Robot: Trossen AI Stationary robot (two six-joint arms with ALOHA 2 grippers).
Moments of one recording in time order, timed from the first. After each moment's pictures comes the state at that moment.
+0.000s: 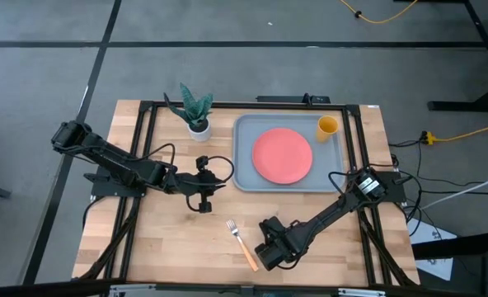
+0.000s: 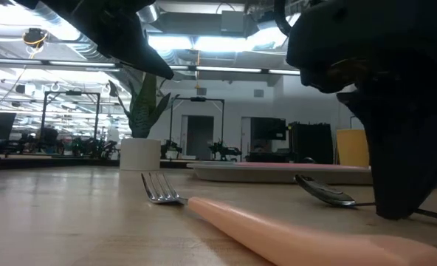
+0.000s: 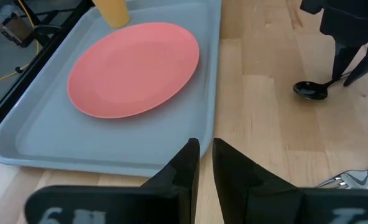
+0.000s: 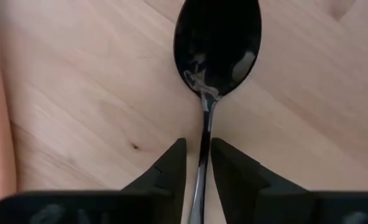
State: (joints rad) left arm -0.30 1.27 0.69 0.02 -0.47 -0.13; right arm 0.61 2.16 1.52 -0.88 0.17 1.57
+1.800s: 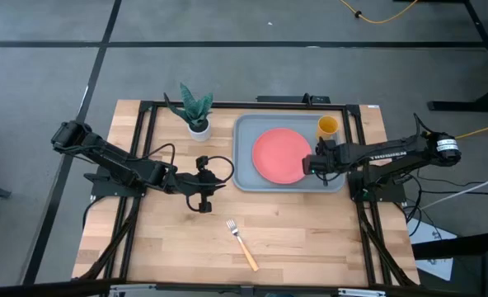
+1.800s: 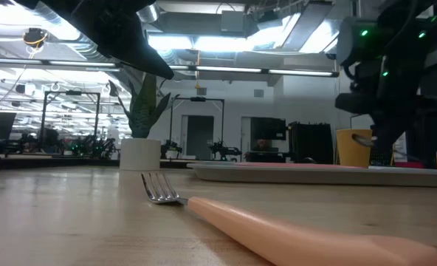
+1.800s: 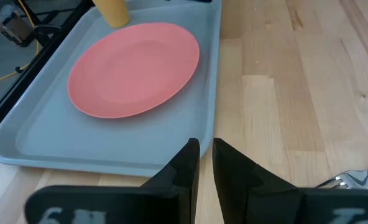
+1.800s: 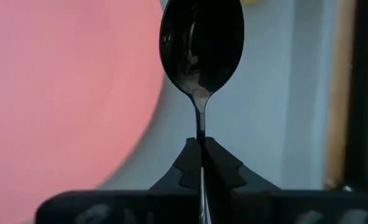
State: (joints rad) left arm -0.30 1.27 0.69 0.02 -0.47 -0.13; right arm -0.04 1.22 0.66 -0.97 0.40 1.41
